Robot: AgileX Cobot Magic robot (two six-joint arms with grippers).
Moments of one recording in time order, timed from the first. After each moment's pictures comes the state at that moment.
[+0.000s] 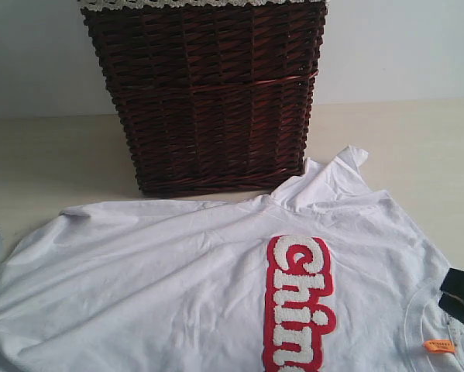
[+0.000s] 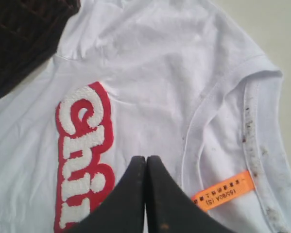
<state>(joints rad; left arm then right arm) 0.16 1.77 -0.69 -0.37 0.64 2.10 0.31 0.88 -0.07 -0.38 -0.01 1.17</state>
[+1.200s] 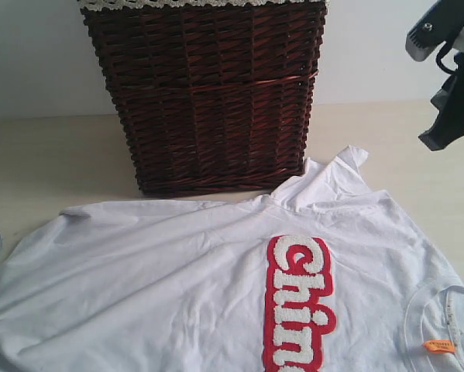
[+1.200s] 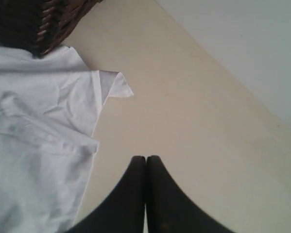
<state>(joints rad) 0.16 1.77 -0.69 -0.37 0.64 2.10 0.14 1.39 -0.98 -0.17 0.46 -0.47</state>
